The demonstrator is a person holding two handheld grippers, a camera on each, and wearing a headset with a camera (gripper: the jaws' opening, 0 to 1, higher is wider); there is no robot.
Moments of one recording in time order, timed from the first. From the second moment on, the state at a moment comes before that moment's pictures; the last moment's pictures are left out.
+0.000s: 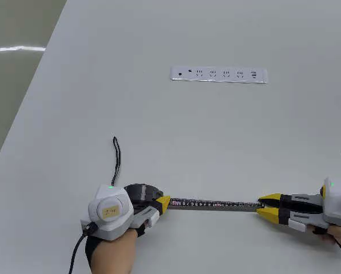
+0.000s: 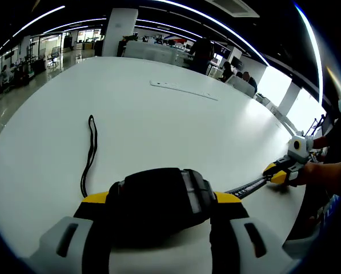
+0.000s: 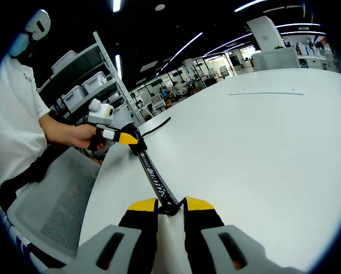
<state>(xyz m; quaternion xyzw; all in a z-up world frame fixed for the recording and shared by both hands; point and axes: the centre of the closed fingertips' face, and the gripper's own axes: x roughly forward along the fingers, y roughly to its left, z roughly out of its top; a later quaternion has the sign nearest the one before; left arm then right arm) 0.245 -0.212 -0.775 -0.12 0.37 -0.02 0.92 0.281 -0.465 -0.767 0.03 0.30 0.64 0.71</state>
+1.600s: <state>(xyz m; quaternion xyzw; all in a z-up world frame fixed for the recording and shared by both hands) 0.245 -0.212 -0.776 -0.11 0.37 -0.03 0.92 0.275 -0.471 -0.773 -0.10 0.19 0.63 0.75</state>
